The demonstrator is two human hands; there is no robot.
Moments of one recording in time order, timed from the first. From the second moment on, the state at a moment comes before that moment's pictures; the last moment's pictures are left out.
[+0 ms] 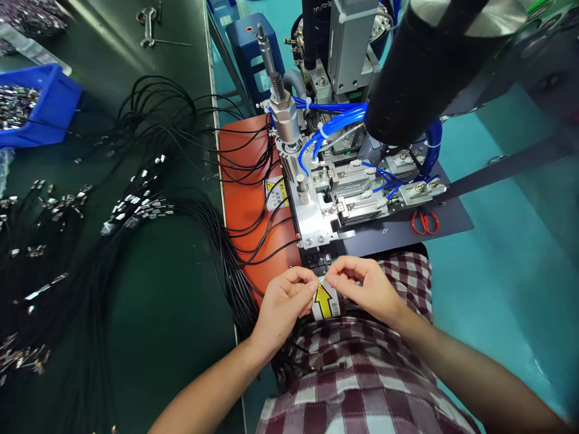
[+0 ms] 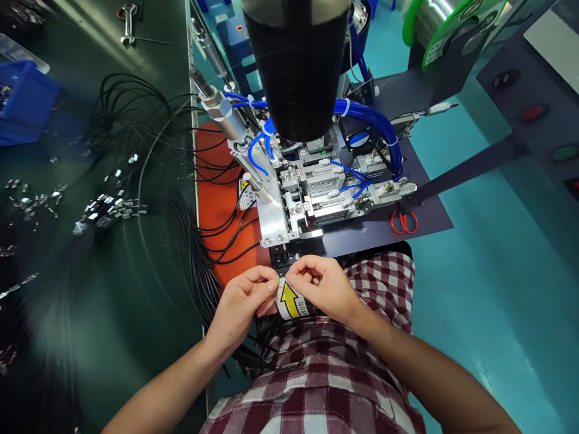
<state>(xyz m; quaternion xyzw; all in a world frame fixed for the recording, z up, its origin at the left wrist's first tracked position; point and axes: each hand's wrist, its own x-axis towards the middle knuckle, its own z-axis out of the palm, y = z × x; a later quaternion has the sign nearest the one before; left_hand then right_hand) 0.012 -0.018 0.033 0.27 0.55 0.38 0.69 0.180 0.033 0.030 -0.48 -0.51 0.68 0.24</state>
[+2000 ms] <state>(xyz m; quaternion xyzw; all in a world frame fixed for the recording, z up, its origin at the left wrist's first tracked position) 0.007 -0.018 0.029 0.27 0.51 0.39 0.72 0.185 0.035 0.030 -0.40 -0.47 0.75 0.23</state>
